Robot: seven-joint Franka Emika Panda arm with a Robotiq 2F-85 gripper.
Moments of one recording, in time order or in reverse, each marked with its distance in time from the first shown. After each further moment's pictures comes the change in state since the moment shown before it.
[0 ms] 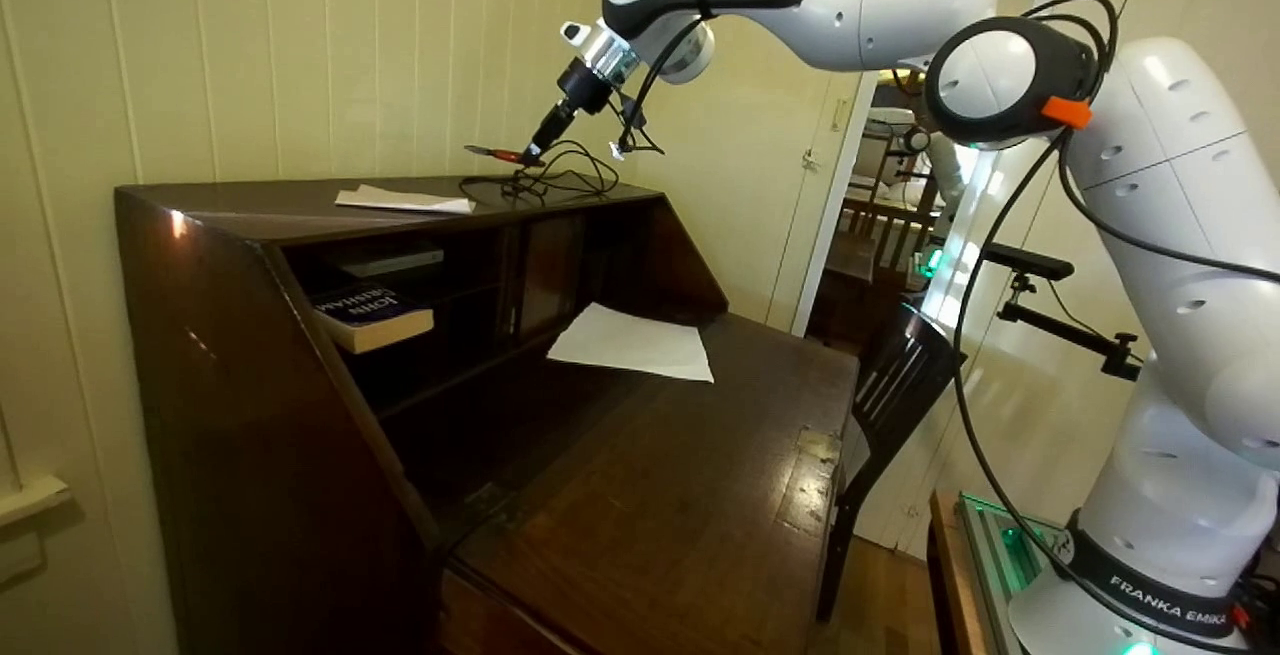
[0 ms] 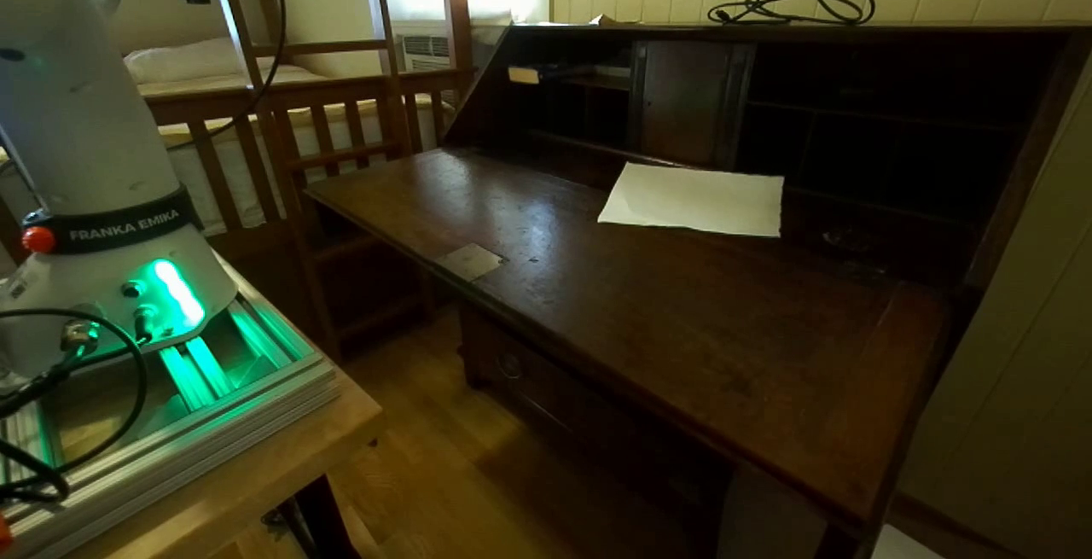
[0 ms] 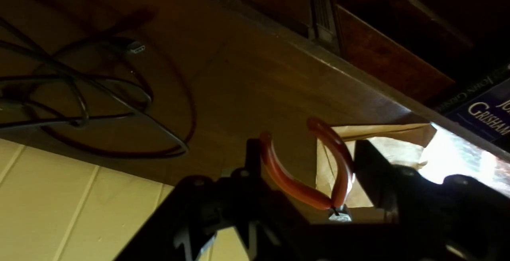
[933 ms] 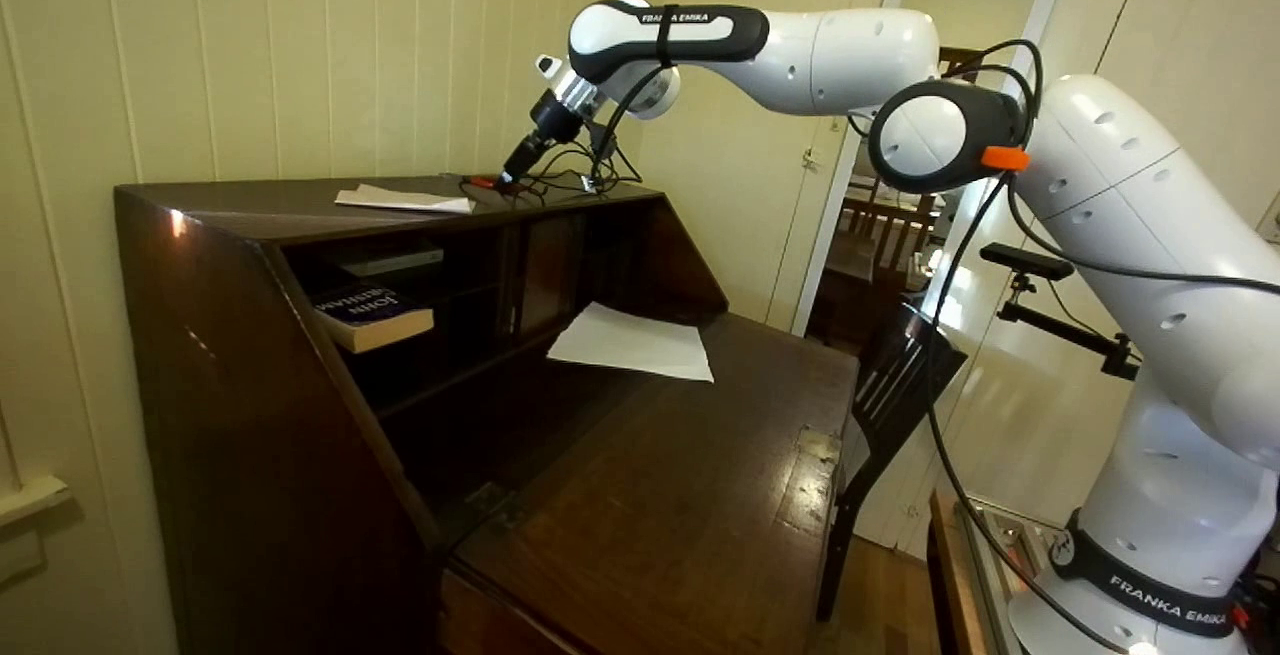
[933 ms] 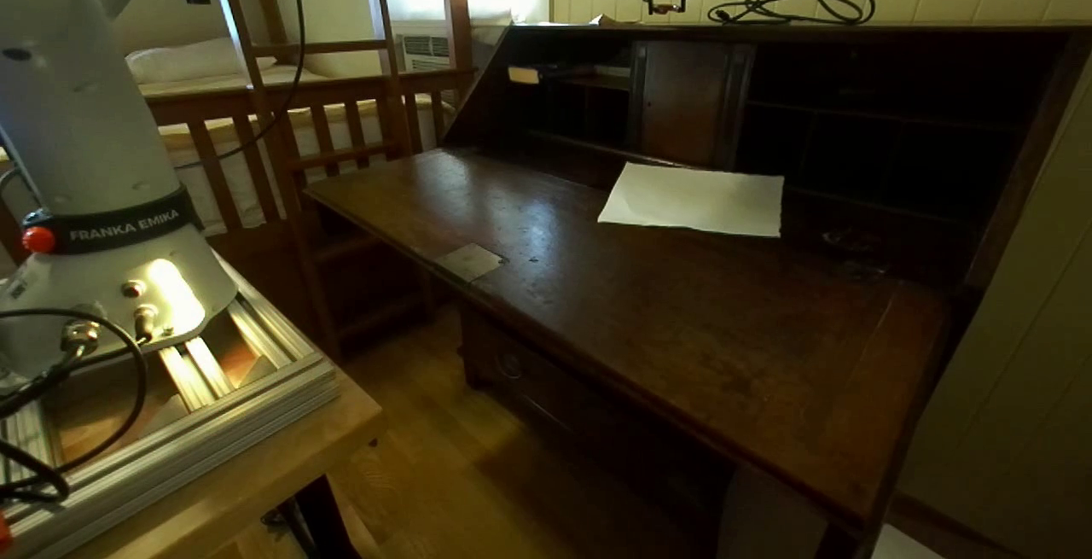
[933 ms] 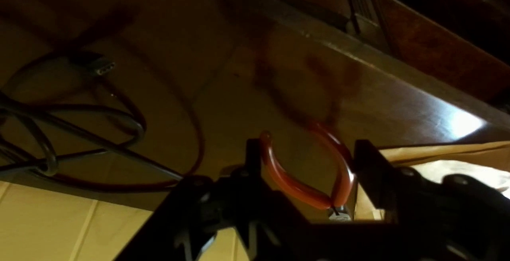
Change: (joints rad) arm 0.033 0.197 -0.020 0.197 -0.021 0.035 0.103
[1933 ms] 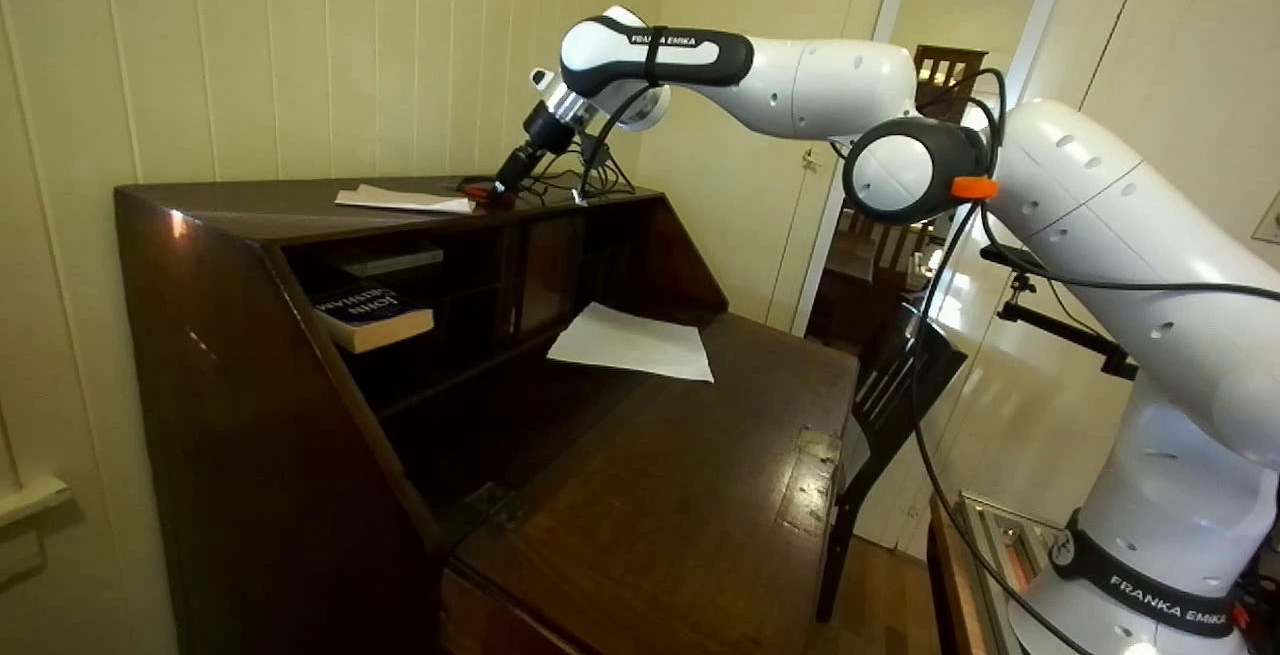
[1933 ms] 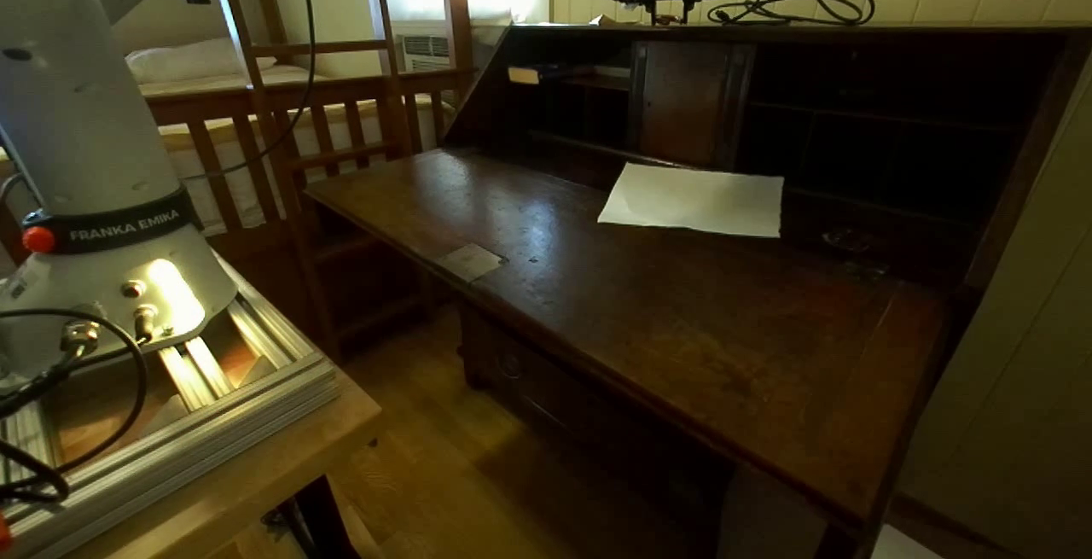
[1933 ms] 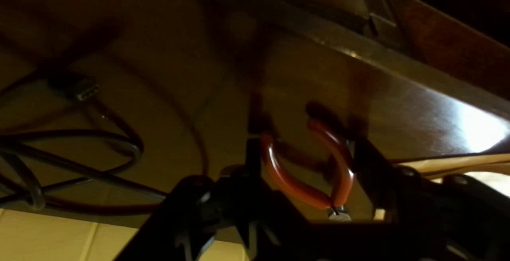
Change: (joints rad) arm 0.000 0.113 -0.009 0.155 0.000 -0.047 0.055
